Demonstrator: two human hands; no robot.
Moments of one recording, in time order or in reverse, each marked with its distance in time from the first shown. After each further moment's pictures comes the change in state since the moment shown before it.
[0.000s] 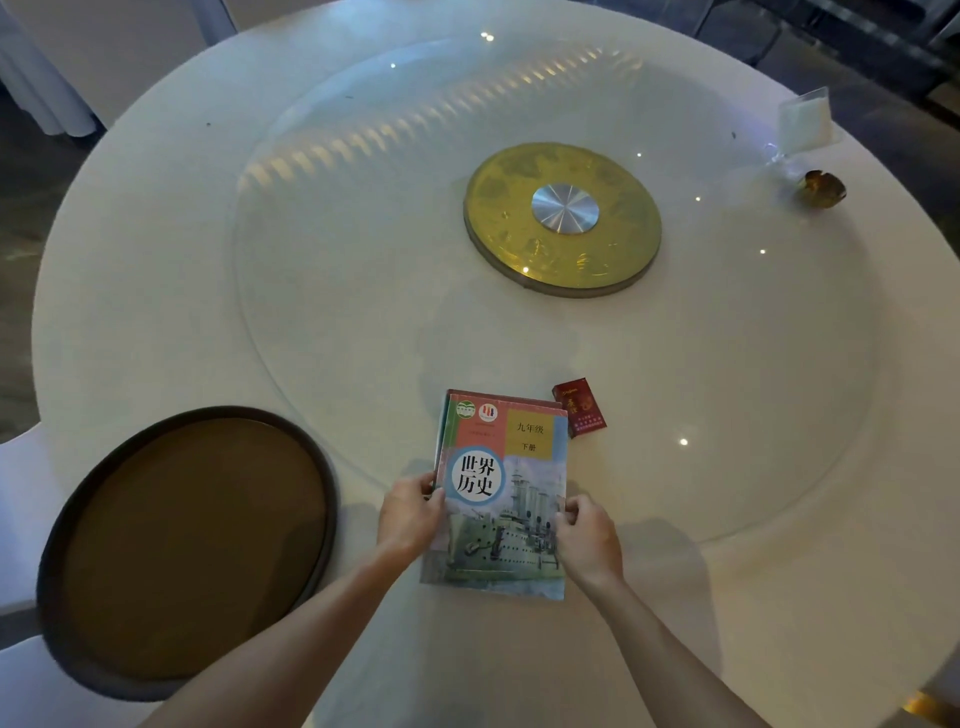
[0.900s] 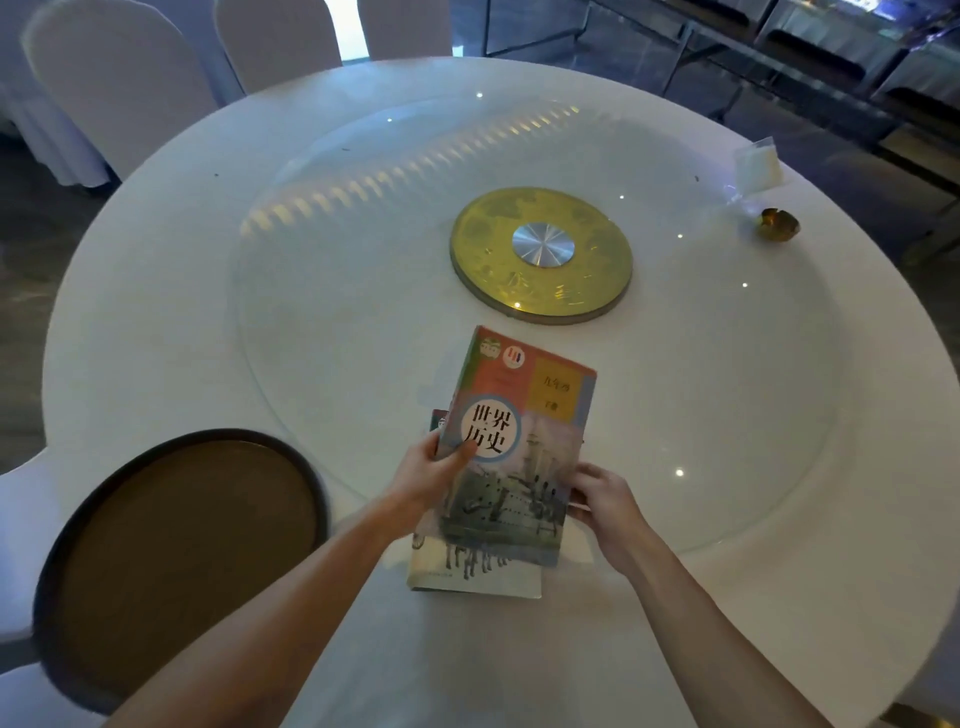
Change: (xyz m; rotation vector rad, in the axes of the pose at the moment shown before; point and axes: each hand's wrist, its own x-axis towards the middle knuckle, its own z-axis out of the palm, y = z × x) left_hand -0.018 0.091 -0.033 -0.650 -0.260 0.074; right_hand -0.001 -0.042 -0.094 0.829 -0.249 0.083
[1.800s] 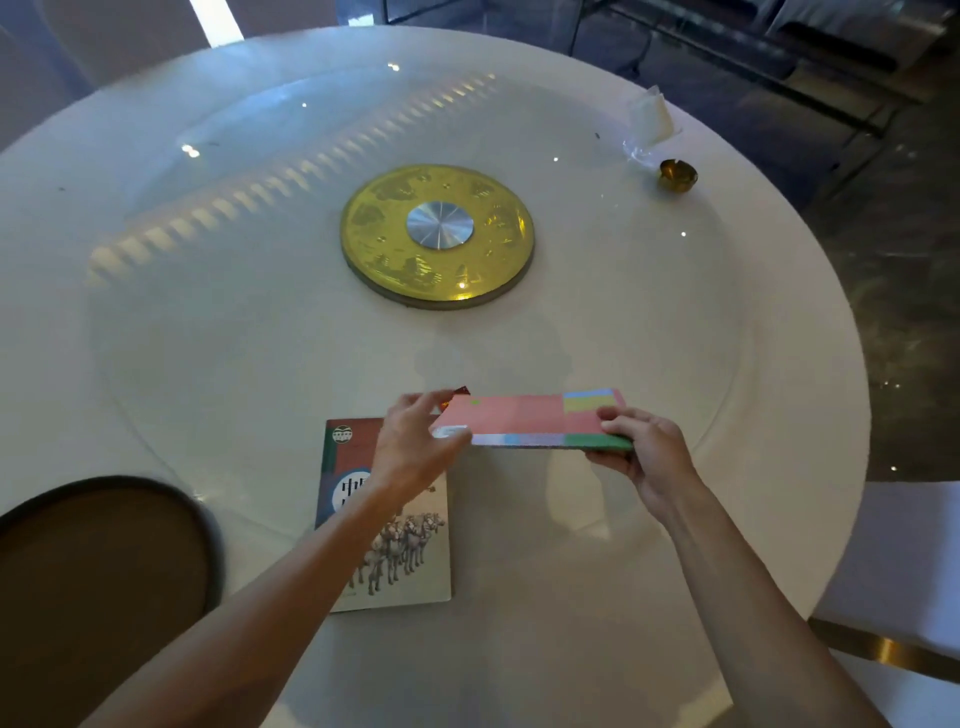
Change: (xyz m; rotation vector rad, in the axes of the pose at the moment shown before) left_hand 0.041 0.024 0.121 0.711 0.016 0.252; right_hand 0.006 -0.058 -0.160 0.274 0.213 -0.073
